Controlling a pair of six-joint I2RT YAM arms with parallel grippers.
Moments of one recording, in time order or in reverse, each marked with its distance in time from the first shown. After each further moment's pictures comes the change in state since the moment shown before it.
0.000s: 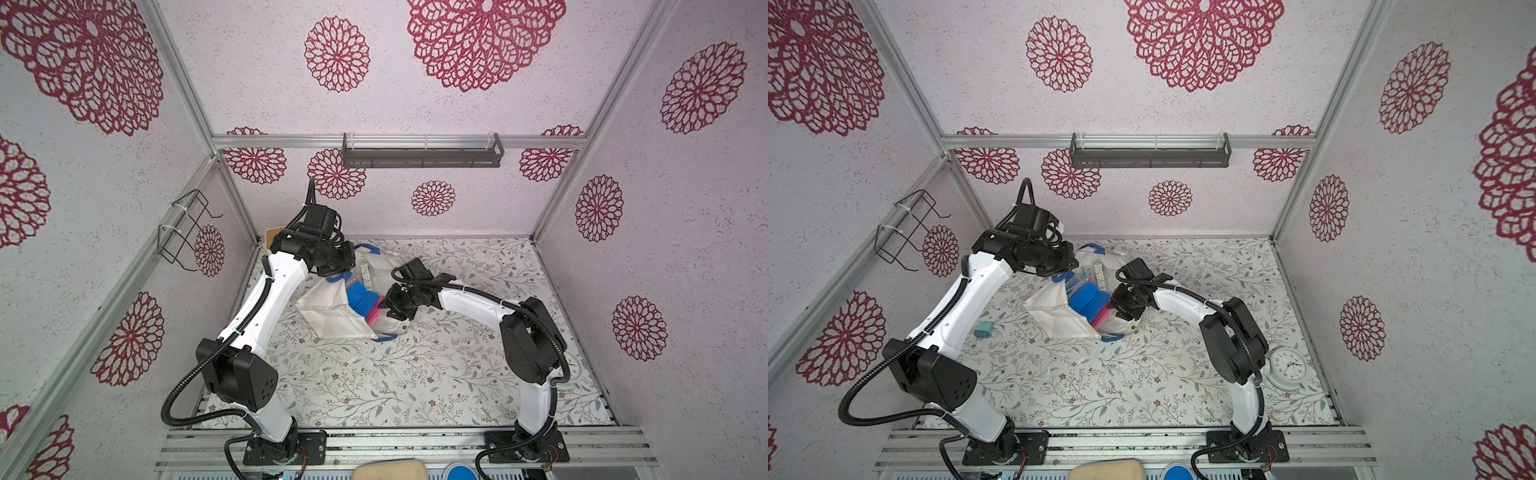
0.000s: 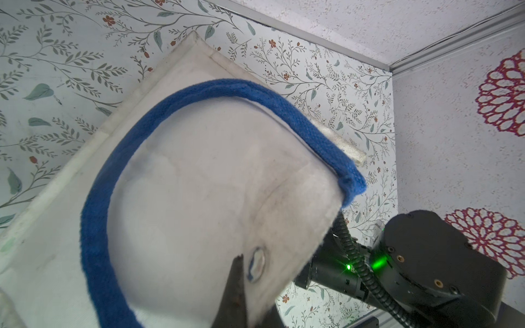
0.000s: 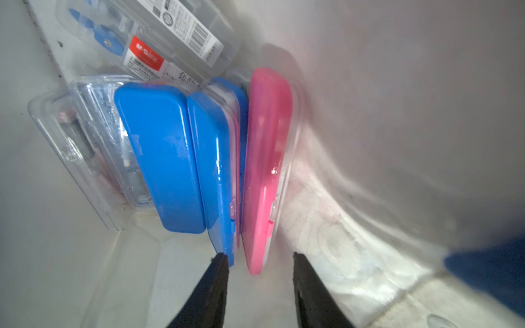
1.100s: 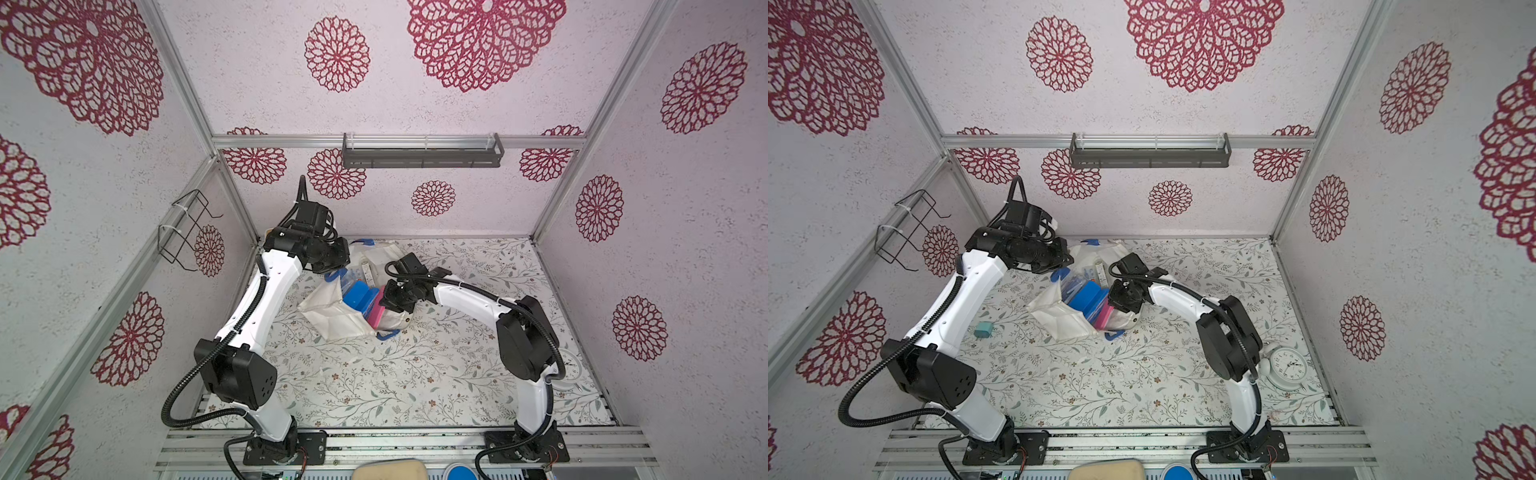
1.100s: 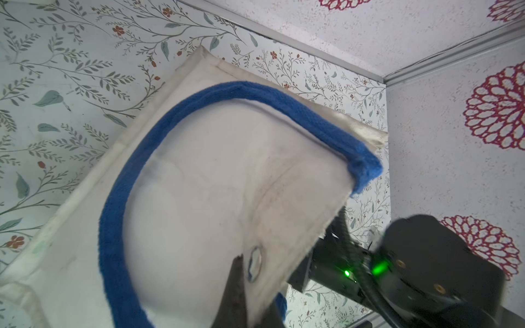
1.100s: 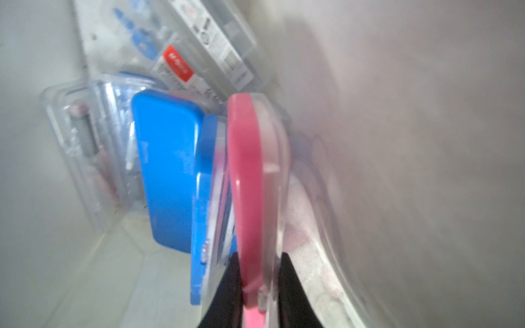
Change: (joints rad) left arm 0.056 0.009 0.022 0.002 0.034 0.014; right arm 0.011 0.005 0.111 -0.118 0.098 -0.232
